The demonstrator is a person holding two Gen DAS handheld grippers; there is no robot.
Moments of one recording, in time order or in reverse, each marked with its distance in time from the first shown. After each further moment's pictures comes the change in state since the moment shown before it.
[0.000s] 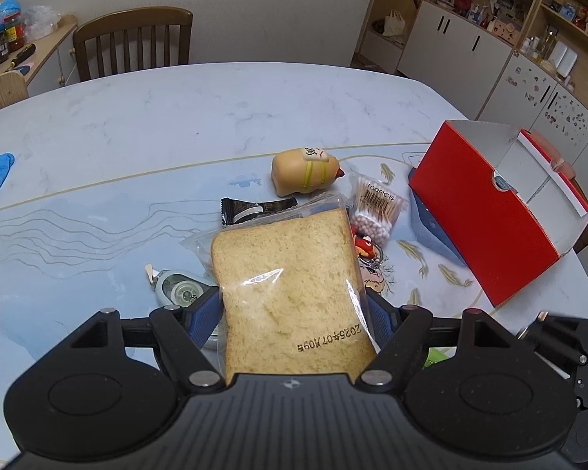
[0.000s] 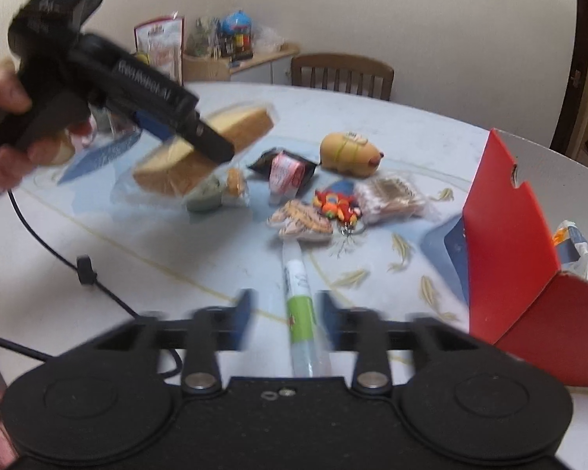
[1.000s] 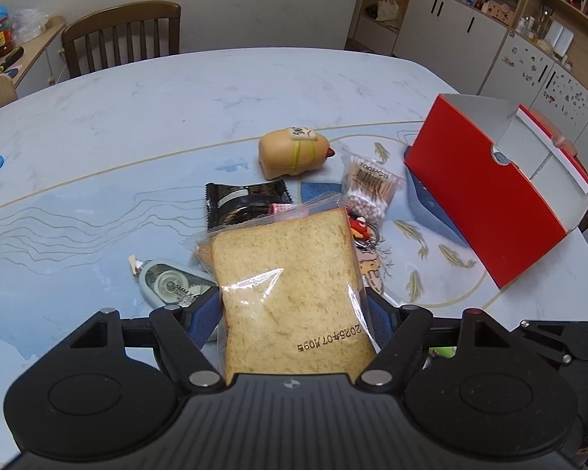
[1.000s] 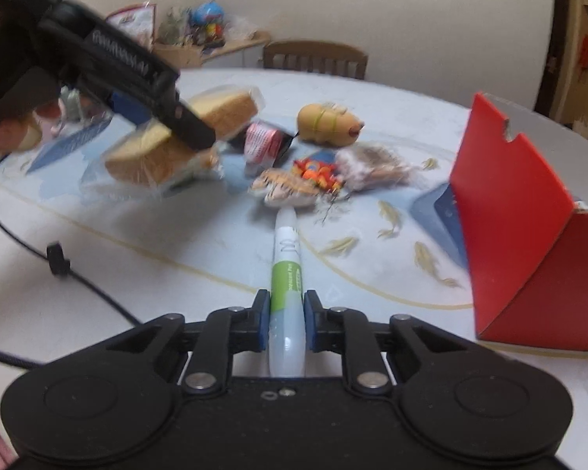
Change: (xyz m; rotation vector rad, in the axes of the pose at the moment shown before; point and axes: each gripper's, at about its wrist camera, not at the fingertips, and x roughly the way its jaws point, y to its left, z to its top) left arm 0.013 -0.017 -0.006 0.050 0.033 0.013; right arm 0.020 0.003 -0.019 0.051 0.006 -0.097
